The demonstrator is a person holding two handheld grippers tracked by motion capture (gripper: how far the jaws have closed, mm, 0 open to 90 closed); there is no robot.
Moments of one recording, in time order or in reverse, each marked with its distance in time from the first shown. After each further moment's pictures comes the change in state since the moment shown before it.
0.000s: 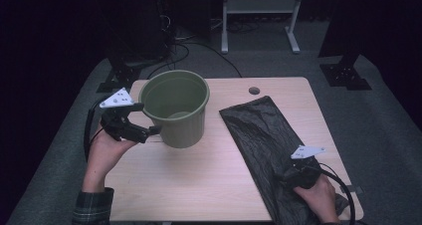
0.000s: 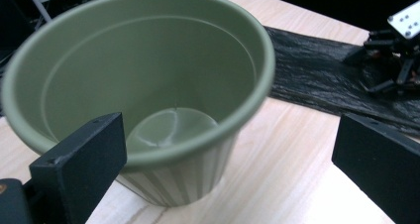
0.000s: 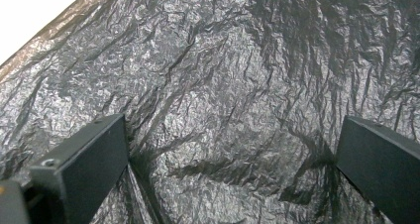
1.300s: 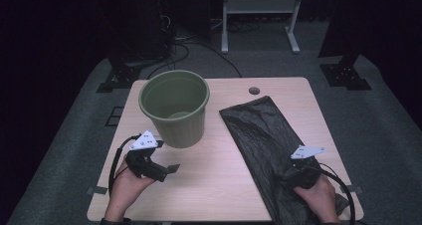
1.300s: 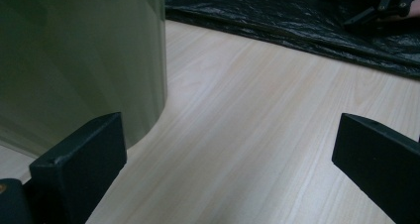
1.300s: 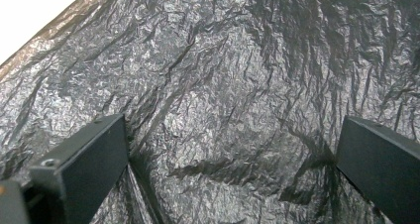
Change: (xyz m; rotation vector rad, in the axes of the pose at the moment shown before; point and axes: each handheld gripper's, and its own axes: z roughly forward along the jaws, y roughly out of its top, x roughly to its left) left arm -0.054 -0.085 0.050 0.089 -0.099 -0.007; right arm 0.000 0.000 0.000 0.000 0.000 0.000
